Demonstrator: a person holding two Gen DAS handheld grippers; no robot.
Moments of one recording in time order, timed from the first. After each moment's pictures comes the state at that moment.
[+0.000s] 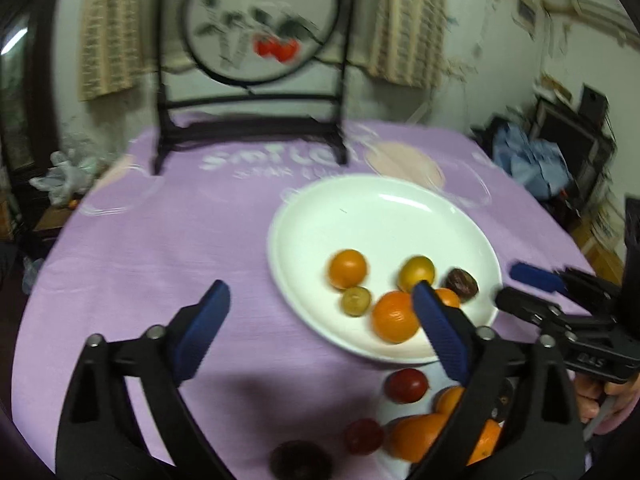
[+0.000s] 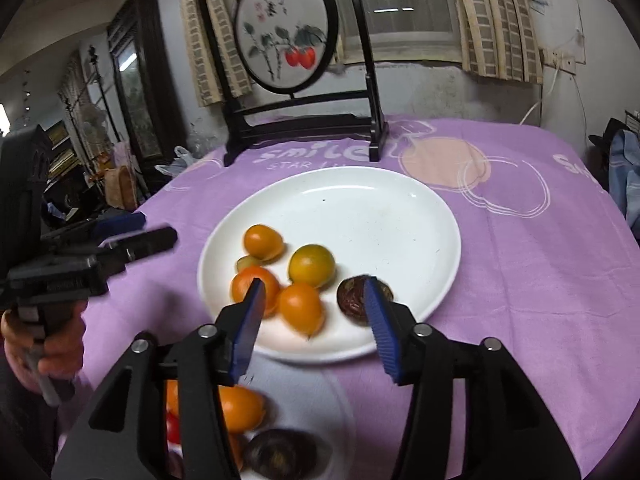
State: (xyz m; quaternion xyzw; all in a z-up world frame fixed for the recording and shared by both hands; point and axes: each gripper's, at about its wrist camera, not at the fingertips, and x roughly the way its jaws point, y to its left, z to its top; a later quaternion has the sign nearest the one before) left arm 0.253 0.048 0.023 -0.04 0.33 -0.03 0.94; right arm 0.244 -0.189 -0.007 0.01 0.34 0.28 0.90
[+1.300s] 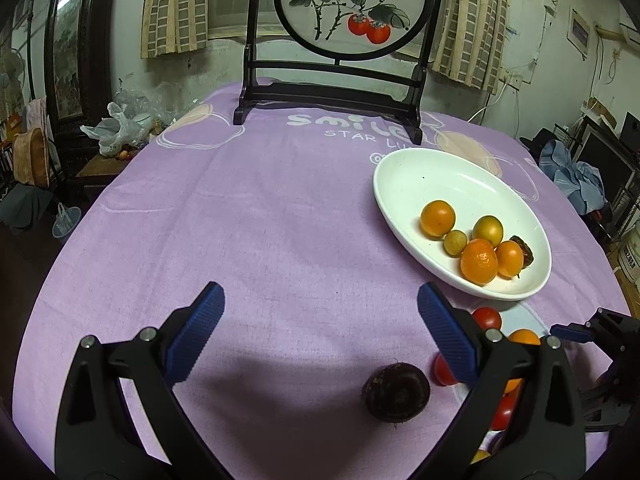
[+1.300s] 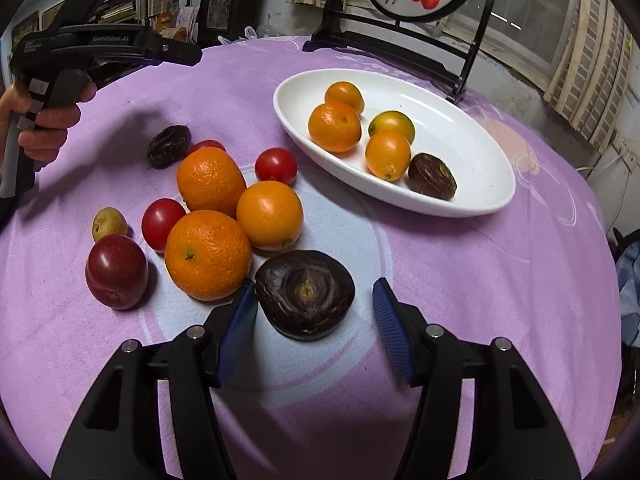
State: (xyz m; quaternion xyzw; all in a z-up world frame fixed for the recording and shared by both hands) left arm 0.209 0.106 -0.002 -0.08 0.36 0.04 0.93; right arm 0.178 -0.164 -0.063 -0.23 0.38 0.34 0.83
